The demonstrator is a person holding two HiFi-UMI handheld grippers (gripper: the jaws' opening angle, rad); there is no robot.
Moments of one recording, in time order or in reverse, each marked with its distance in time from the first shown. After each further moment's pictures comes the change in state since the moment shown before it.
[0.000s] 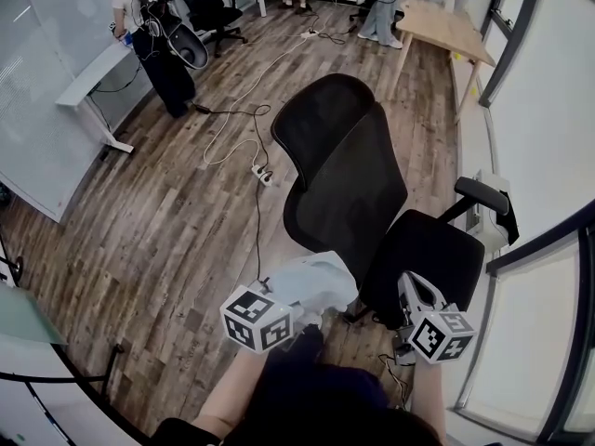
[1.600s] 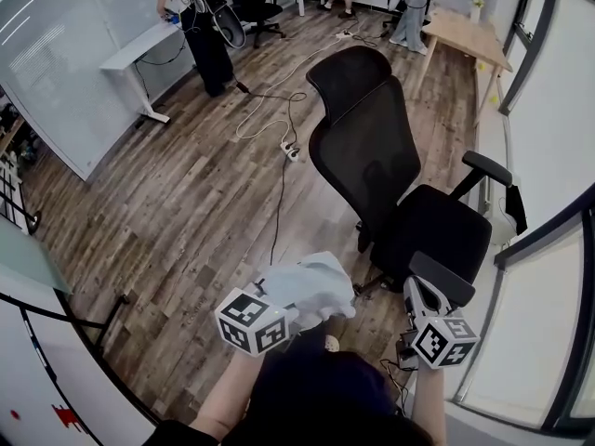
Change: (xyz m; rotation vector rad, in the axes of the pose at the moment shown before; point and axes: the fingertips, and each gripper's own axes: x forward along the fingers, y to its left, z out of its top) left arm -0.157 -0.140 -0.099 0.026 -0.070 0.141; right arm -0.177 0.037 -0.112 -0.052 0.006 0.095
